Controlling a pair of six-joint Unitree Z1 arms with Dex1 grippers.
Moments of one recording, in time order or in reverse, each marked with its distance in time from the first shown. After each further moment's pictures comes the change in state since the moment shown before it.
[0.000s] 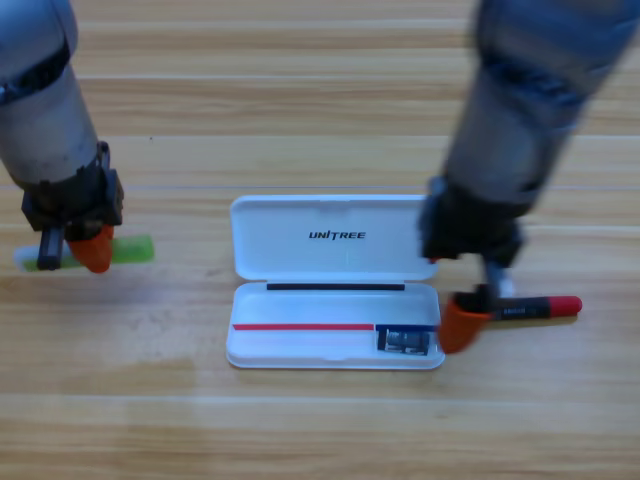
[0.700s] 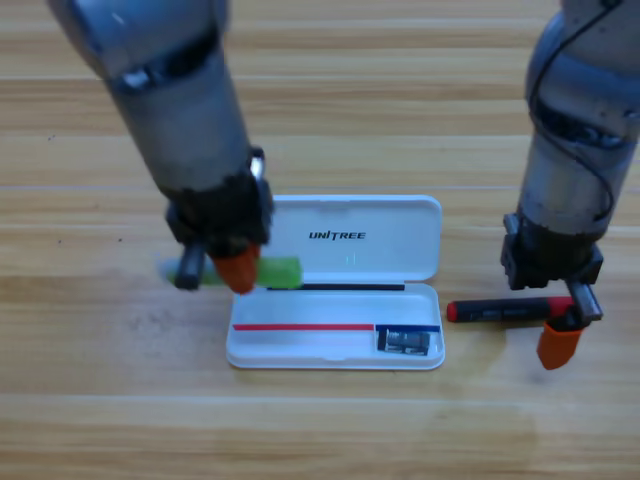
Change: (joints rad) arm 0 -0.297 0.108 -0.282 0.130 -0.088 -0.070; arm 1 -0.135 0.078 0.146 -0.029 -0.107 -0.228
